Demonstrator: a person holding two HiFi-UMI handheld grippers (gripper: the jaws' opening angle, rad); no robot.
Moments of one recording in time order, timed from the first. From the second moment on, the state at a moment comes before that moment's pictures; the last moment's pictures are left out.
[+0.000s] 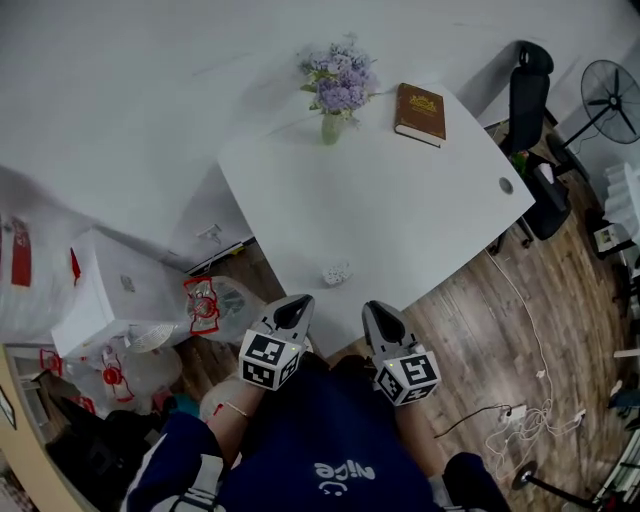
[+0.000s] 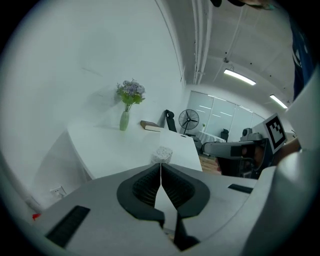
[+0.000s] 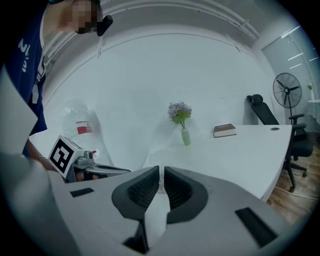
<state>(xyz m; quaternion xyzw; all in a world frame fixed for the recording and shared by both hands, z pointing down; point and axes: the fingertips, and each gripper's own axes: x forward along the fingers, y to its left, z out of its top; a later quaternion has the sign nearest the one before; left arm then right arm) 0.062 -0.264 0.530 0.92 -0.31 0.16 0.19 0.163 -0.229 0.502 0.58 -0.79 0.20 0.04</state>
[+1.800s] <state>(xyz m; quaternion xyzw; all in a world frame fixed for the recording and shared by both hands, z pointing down) 0.126 -0.302 0.591 0.94 -0.19 0.27 0.10 0.090 -0.371 0.513 0.18 -0.90 0.22 0.32</state>
